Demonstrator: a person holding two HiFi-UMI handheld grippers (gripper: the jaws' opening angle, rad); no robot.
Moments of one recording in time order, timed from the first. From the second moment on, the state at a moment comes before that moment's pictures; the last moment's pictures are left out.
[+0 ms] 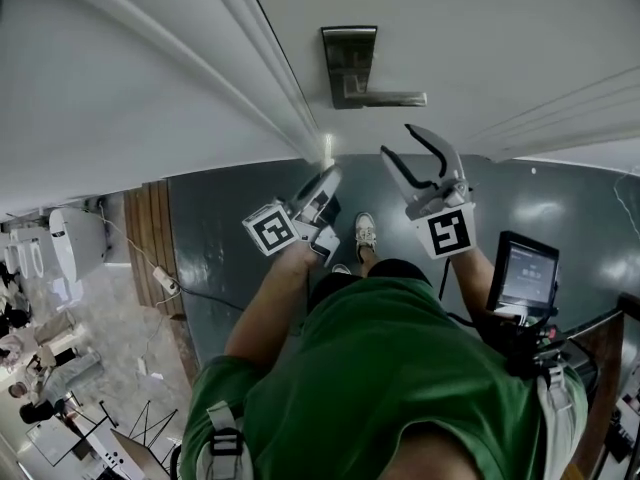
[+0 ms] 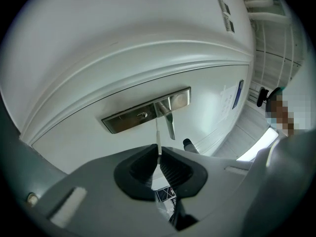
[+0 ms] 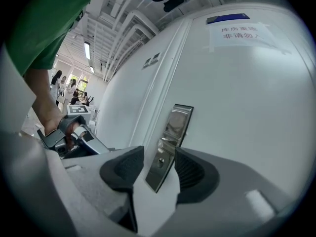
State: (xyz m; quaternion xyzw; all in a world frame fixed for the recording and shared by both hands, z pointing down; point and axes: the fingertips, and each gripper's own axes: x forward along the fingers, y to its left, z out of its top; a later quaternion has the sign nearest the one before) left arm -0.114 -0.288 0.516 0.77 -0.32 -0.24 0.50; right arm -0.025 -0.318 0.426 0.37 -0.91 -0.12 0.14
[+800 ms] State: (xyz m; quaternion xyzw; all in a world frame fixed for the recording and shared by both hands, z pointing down) left arm -0.159 -0.155 0.432 0.85 -0.34 -0.18 0.37; right arm -0.067 -0.159 0.373 0.39 -0.92 -0.03 0.04
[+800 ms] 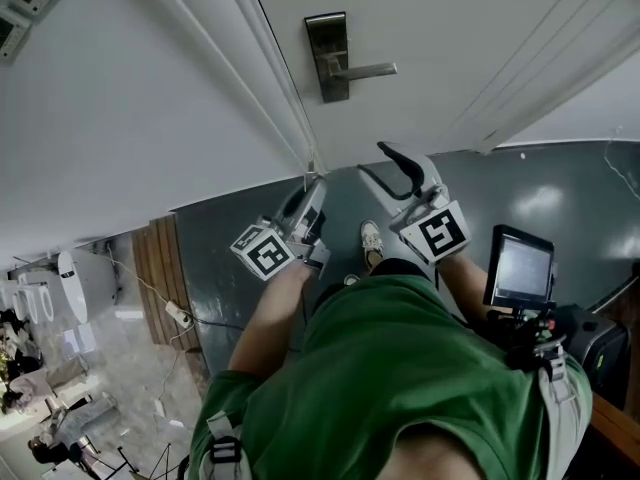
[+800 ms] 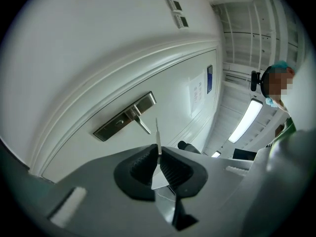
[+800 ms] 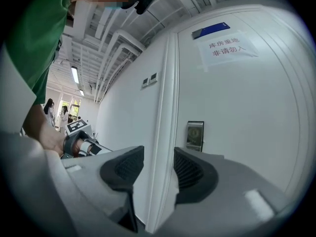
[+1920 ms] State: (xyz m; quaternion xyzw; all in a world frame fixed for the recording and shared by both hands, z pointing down) left arm -0.162 -0.045 0.408 0.87 -0.35 -0.16 0.29; right arm -0.074 -0.032 0.390 0.37 -0.93 0.07 0.00
